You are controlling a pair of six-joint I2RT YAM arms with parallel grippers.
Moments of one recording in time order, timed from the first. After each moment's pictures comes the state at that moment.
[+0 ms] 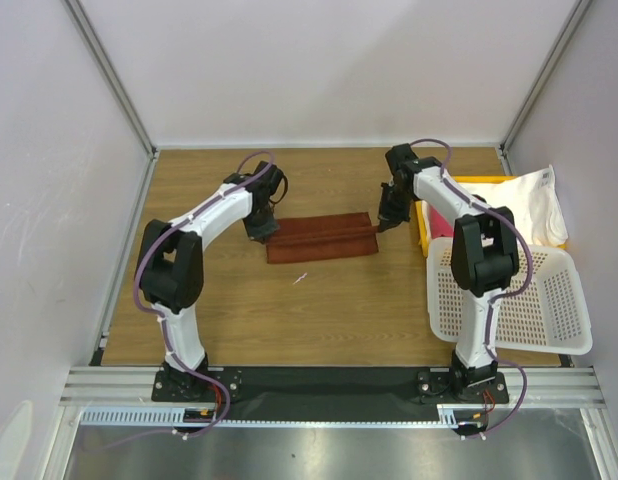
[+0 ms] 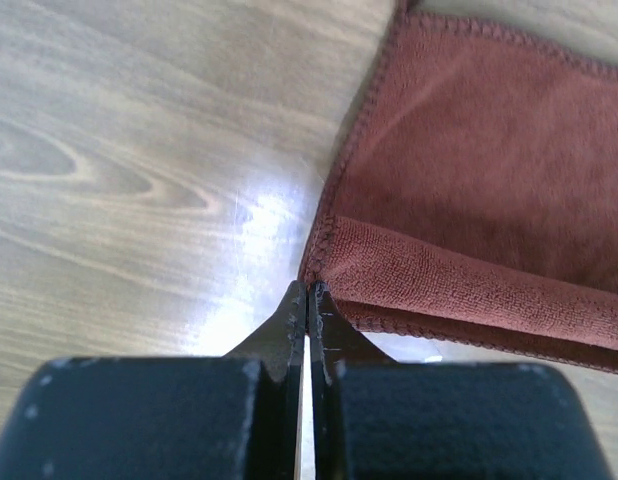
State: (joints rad) left arm -0.41 1.89 1.48 -0.90 -0.24 -0.74; right arm 0.29 2.03 1.67 -0.89 -0.12 0.48
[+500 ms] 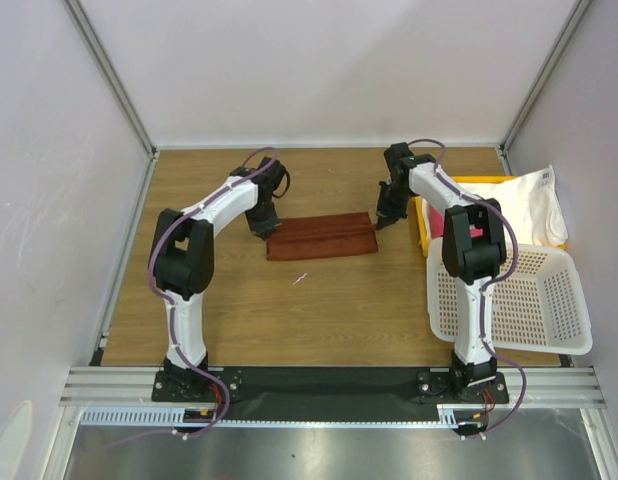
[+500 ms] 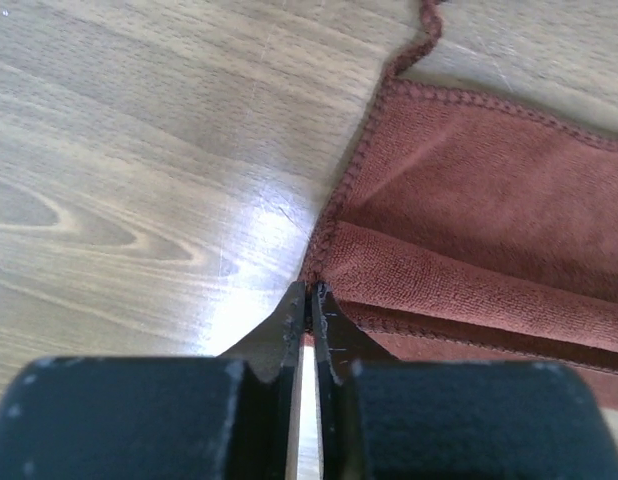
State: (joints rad) left arm -0.38 2.03 1.61 -0.93 -0.24 -0.72; right arm 0.27 2.17 1.79 -0.91 -0.14 0.46
